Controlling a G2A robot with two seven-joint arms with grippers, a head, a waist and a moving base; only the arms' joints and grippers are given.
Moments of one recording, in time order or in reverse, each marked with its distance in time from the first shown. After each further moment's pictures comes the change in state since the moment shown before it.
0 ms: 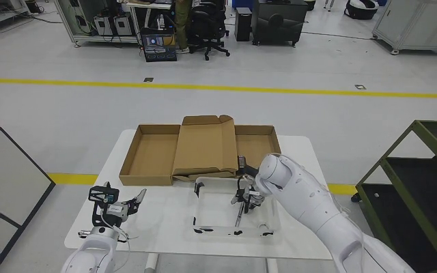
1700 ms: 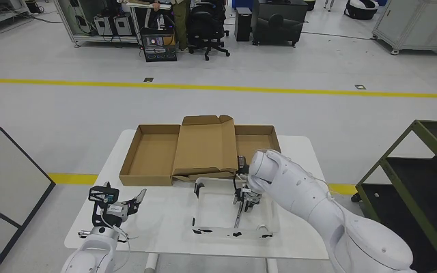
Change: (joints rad) left arm 0.000 0.000 0.000 0.000 0.000 0.000 0.000; right arm 0.189 -0.076 -0.391 0.188 0.298 0.102 -0.101
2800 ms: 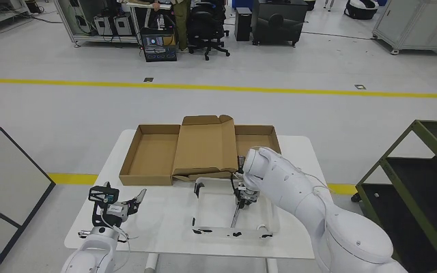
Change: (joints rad) left arm 0.000 0.000 0.000 0.000 0.000 0.000 0.000; right arm 0.058 -0.122 -0.074 0.187 0.008 -0.033 0.033
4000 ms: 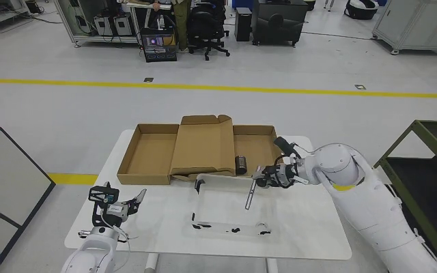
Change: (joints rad) left arm 0.000 0.000 0.000 0.000 0.000 0.000 0.000; right arm -0.460 0.585 0.846 -0.952 0.021 -0.169 0.032
